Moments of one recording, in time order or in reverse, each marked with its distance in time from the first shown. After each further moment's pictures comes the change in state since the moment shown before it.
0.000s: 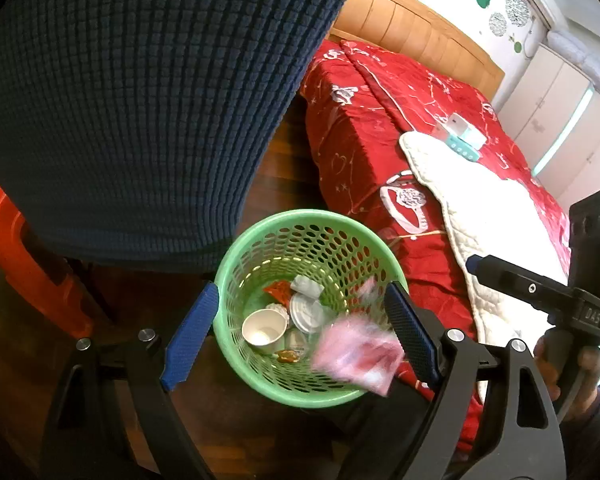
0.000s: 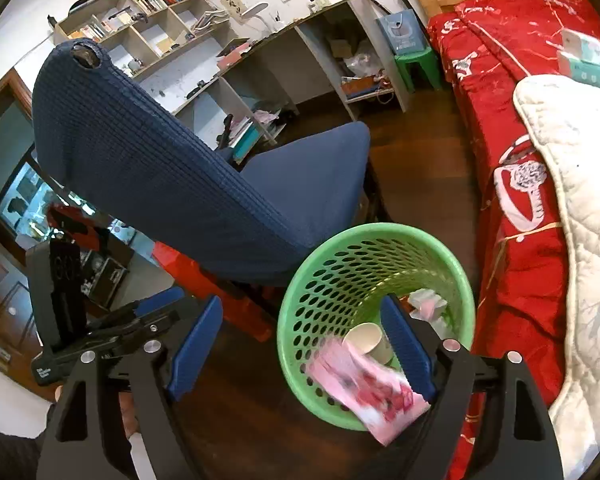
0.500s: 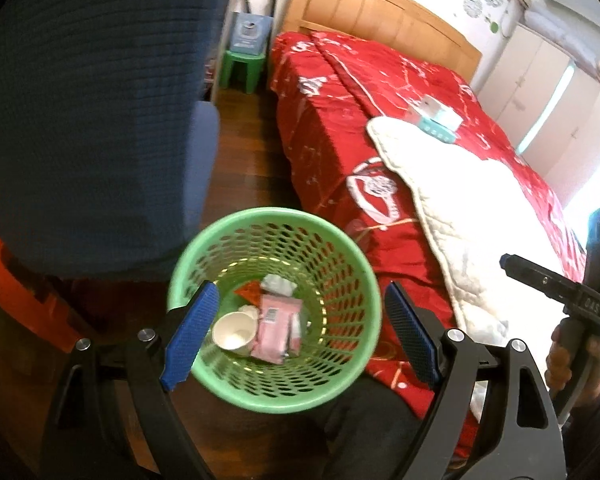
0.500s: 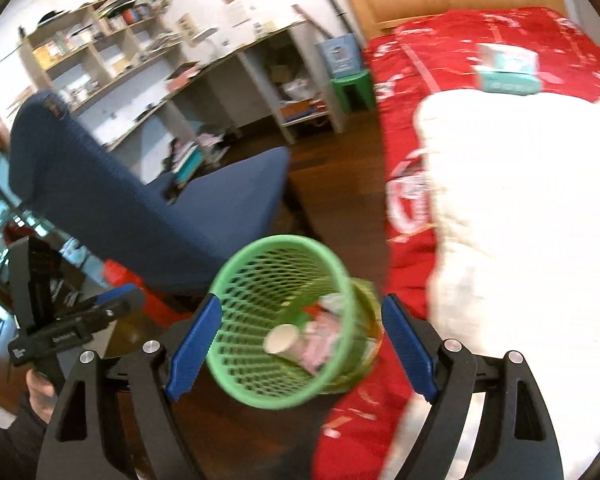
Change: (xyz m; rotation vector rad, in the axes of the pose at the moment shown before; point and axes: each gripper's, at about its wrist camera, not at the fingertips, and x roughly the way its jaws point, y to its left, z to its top) left arm 0.017 -0.050 0.002 0.087 0.026 -0.054; right arm -0.089 -0.069 -0.019 0.055 -0.084 -0.222
